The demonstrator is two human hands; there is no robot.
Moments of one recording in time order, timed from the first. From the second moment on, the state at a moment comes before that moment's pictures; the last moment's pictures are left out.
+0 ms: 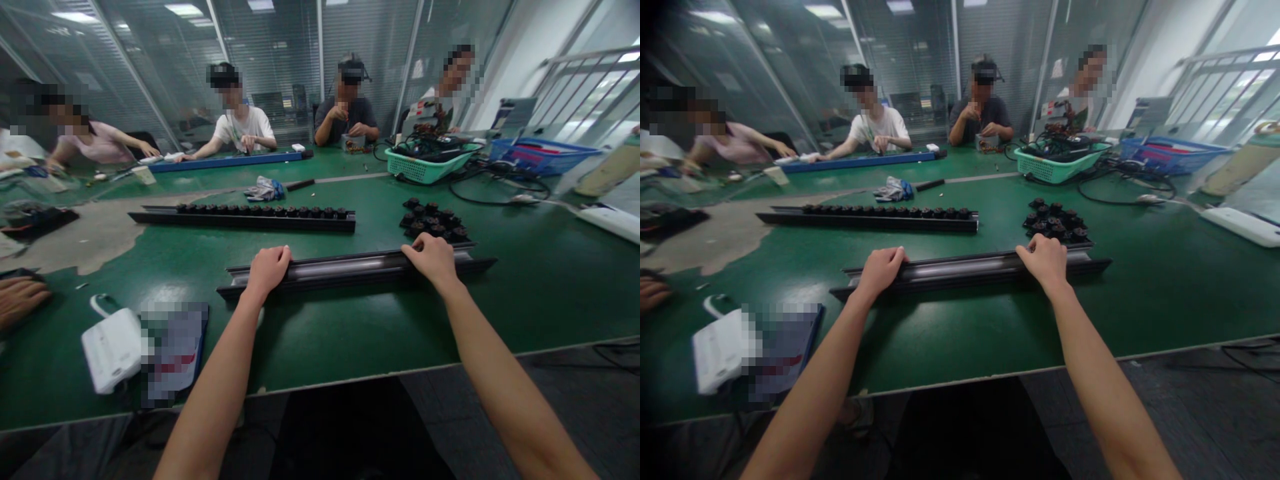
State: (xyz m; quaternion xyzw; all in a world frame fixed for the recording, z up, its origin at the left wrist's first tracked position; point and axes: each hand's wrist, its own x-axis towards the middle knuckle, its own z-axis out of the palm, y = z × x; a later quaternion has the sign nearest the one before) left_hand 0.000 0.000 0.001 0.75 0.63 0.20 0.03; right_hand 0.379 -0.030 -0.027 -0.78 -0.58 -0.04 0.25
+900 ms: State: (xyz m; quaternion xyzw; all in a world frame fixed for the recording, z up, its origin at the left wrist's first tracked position) left_hand 0.000 -0.001 0.002 0.75 0.63 0.20 0.04; right_hand 0.383 -0.036 -0.017 -0.78 -0.61 -0.08 0.11
